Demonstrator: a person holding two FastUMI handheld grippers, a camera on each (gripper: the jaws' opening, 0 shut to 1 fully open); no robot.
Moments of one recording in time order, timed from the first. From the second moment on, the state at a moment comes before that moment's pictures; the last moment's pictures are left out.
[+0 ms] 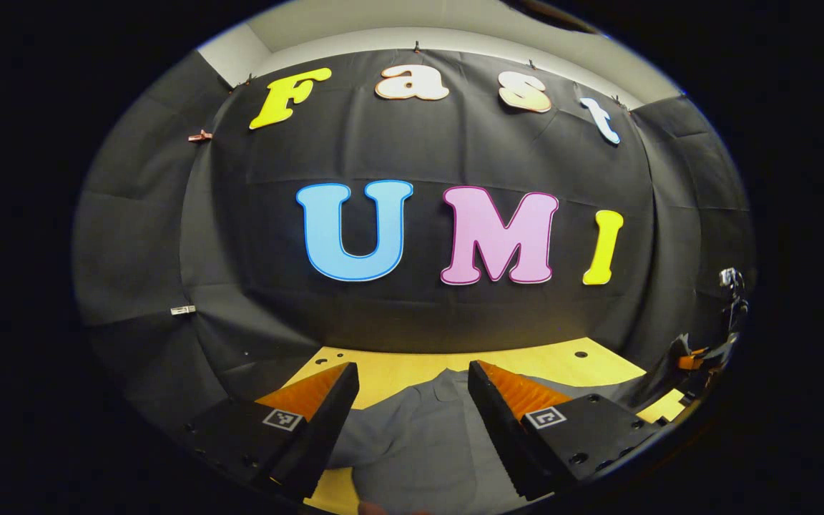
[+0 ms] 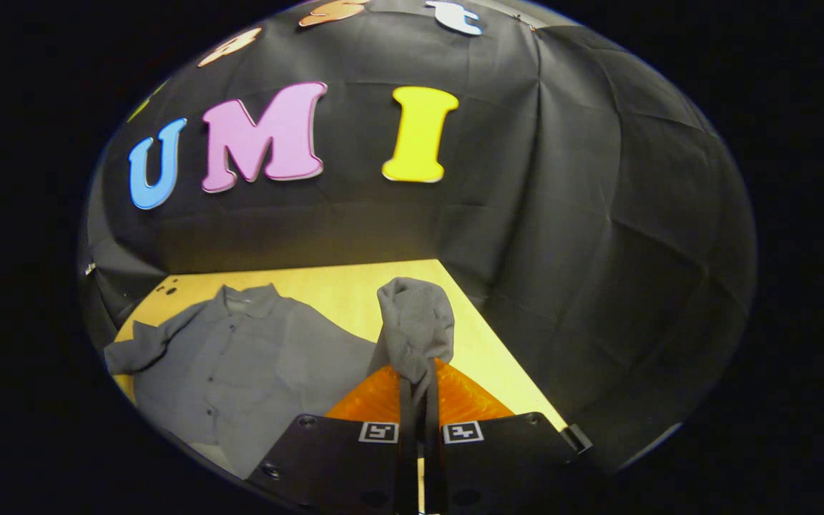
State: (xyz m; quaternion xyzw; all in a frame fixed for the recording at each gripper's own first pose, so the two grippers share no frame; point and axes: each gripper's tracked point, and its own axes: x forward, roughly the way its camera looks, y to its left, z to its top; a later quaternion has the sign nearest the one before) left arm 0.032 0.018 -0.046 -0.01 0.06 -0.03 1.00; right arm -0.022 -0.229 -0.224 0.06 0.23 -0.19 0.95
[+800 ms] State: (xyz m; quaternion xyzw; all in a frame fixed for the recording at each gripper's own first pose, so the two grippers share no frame) left arm 0.017 0.175 -0.099 -0.02 0.08 0.01 1.00; right arm 0.131 0.109 -0.232 0.04 0.22 0.02 0.97
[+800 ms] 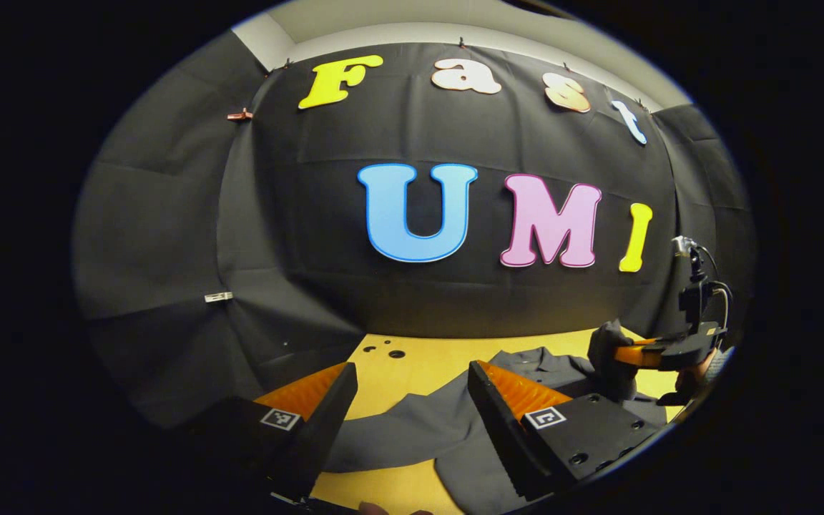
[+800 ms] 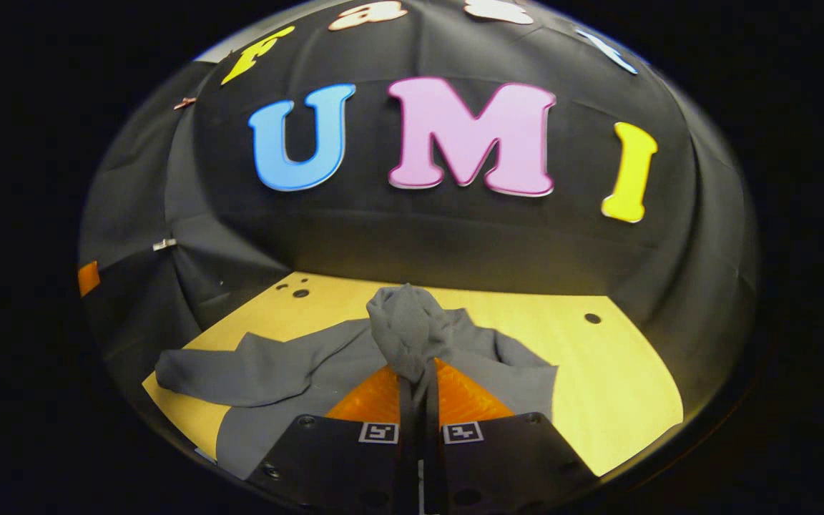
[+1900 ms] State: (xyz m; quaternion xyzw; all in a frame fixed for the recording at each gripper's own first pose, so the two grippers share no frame) left arm 0.037 0.284 -0.235 -0.01 0.18 0.06 0.98; right arm 0.129 0.254 -0.370 0.13 0.40 0.11 0.90
